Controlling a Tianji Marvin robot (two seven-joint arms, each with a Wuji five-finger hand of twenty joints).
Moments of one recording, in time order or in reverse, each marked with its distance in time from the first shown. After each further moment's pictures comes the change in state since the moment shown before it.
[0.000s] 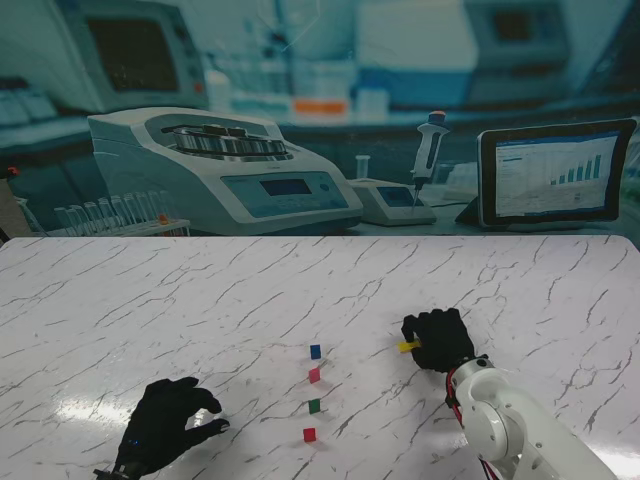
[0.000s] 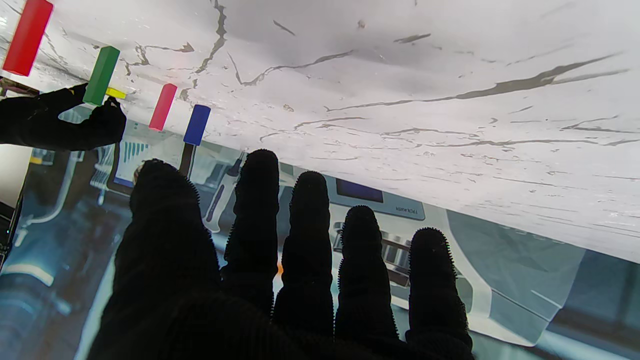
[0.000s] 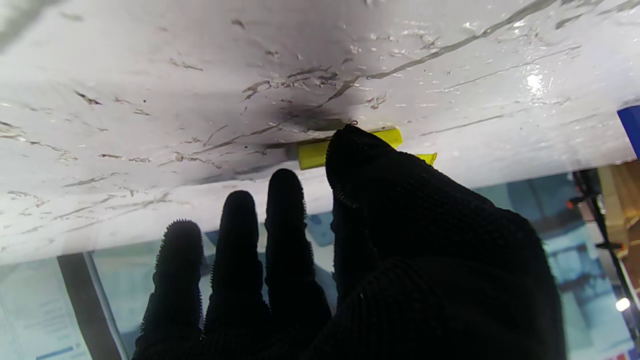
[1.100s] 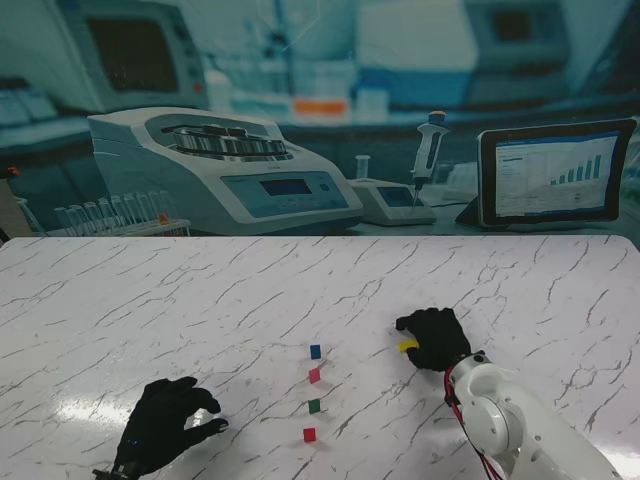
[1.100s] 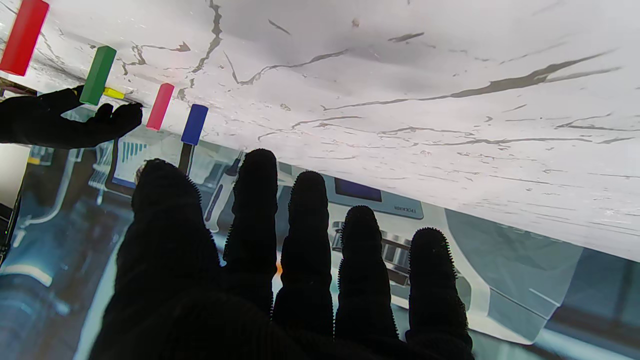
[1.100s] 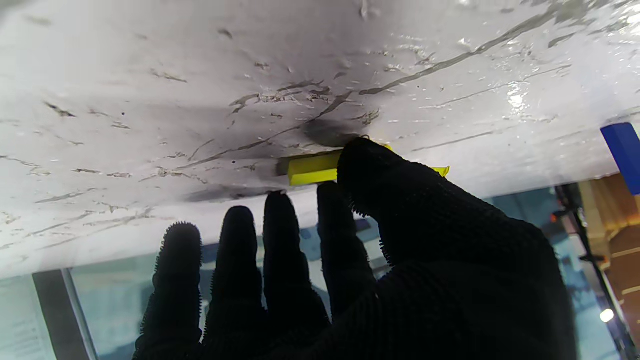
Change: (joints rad) left arm 0.001 0.000 -0.003 0.001 0.001 0.001 0.003; right arm 0.033 0.009 -0.021 0.024 0.008 -0.036 0.045; left_hand 0.008 0.000 -0.001 0.000 0.000 -0.011 0.011 -0.009 0.000 -0.009 0.002 0.000 0.000 0.000 0.000 0.000 0.000 0.000 0.000 0.000; right_hand -0.073 0.071 0.009 0.042 0.035 0.147 -0.777 -0.178 -0.143 0.033 -0.261 -0.219 -0.087 0.000 -0.098 -0.064 -0.004 0.000 -0.055 0.000
